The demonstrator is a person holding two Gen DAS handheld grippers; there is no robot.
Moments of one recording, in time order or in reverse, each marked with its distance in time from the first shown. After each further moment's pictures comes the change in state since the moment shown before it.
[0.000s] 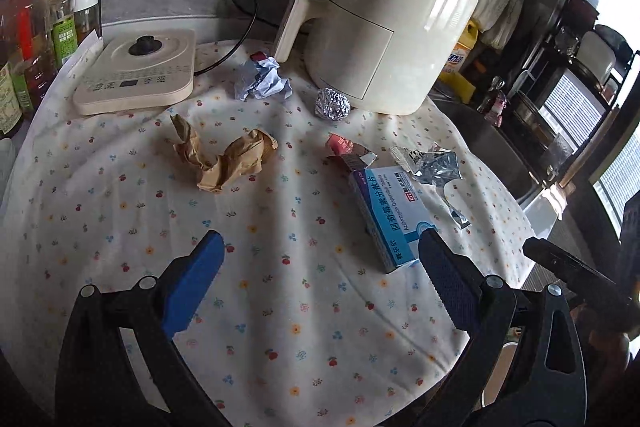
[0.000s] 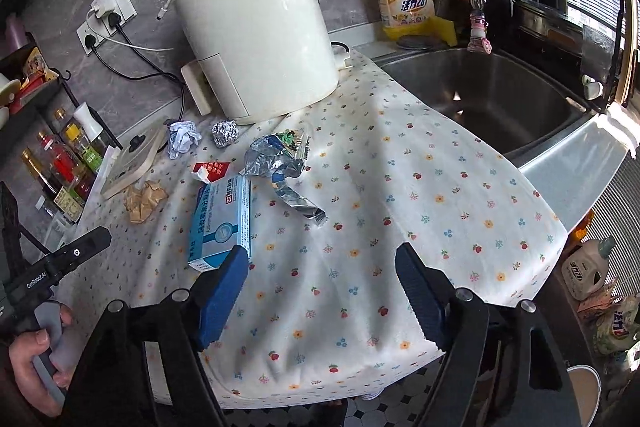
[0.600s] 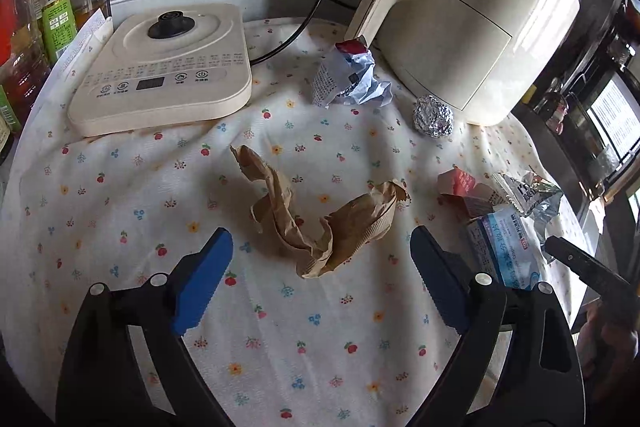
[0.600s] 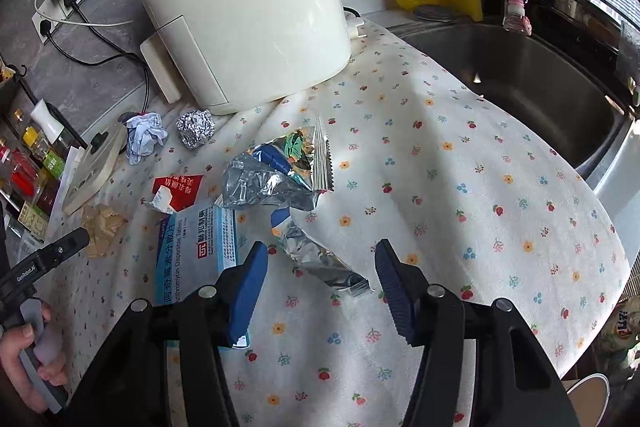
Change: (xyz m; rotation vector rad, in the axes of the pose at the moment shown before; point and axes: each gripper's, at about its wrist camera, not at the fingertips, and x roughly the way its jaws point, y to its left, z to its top) left arm 0.078 0.070 0.050 -0.009 0.111 0.087; right arm 0.102 0.021 0.033 0.011 0.097 -0.075
